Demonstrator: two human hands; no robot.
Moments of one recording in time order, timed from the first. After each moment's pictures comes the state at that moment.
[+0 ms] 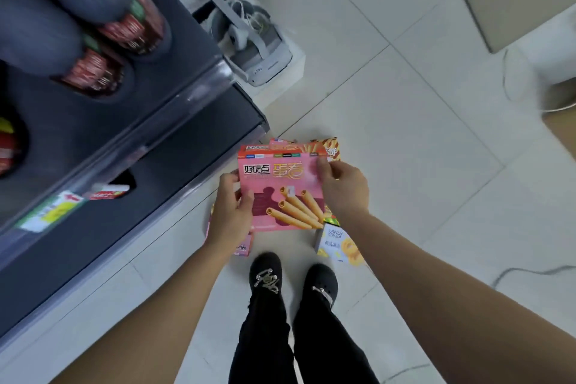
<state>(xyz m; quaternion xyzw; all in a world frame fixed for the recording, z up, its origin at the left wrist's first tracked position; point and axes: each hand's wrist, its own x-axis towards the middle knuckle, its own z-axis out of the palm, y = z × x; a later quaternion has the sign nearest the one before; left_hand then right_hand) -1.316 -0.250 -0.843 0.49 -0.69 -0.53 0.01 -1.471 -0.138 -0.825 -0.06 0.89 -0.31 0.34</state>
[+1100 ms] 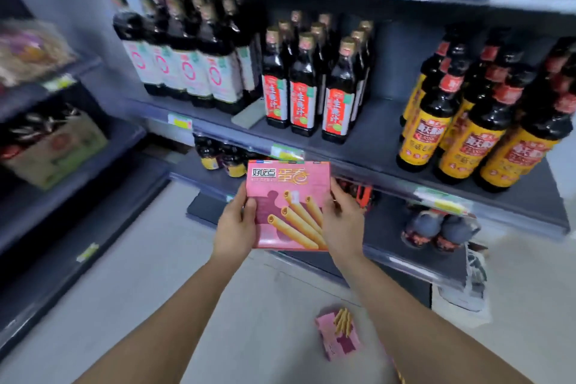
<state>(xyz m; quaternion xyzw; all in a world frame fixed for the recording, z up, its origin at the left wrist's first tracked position) -0.943 -0.210 -0.413 0.72 -0.46 -0.28 0.45 -1.107 -0.263 -0.424 -0.57 0.58 -0.45 0.37</state>
